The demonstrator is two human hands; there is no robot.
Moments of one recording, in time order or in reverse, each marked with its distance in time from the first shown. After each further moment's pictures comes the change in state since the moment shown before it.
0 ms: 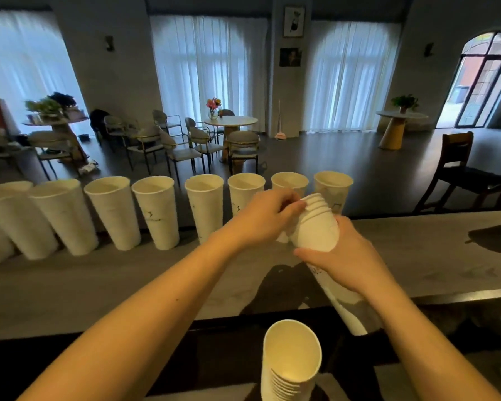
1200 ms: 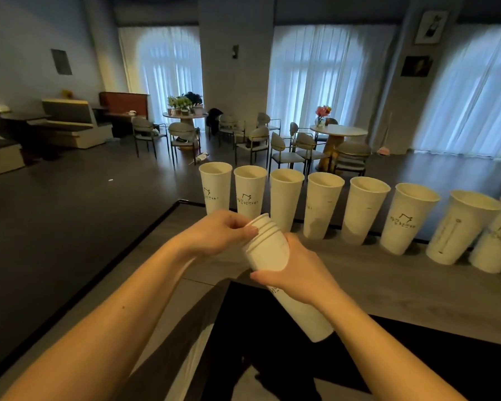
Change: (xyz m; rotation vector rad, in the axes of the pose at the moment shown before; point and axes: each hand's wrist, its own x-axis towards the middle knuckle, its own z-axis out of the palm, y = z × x) left_hand -0.406 -0.254 -0.366 -0.104 0.103 -0.523; right_hand -0.160 -0.372 0.393 -0.043 -0.497 -0.362
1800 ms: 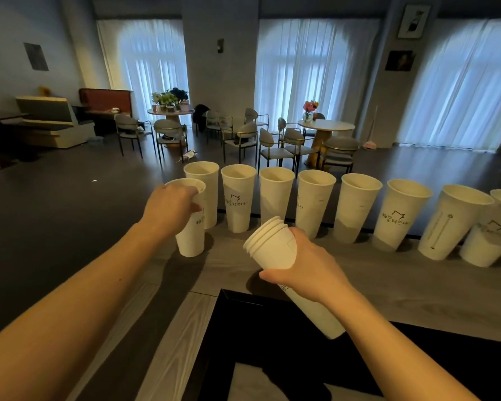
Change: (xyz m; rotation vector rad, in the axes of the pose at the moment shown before) left_hand 0.050 -0.058 -0.050 0.903 0.485 0.056; right_hand 0.015 0.011 -0.024 -0.096 -0.026 0.097
